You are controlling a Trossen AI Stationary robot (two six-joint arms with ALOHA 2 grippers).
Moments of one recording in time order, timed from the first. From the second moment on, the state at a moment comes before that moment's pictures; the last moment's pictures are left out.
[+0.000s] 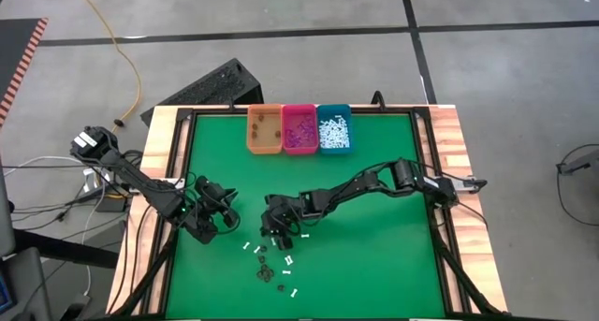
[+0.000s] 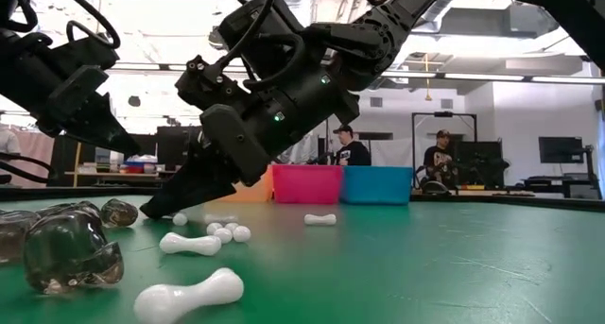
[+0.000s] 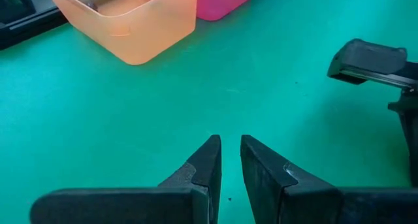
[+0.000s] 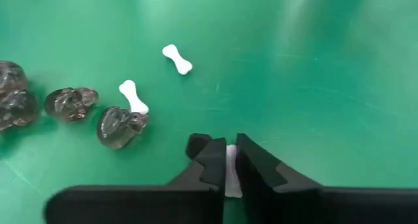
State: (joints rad) left arm -0.61 1.11 0.36 -0.31 -0.99 -1.05; right arm 0.15 2.29 1.51 0.14 -0.15 -0.10
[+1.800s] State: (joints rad) left arm -0.61 1.11 0.36 -0.35 -0.99 -1.10; right arm -0.49 1.54 0.97 -0.07 -0.09 -0.03
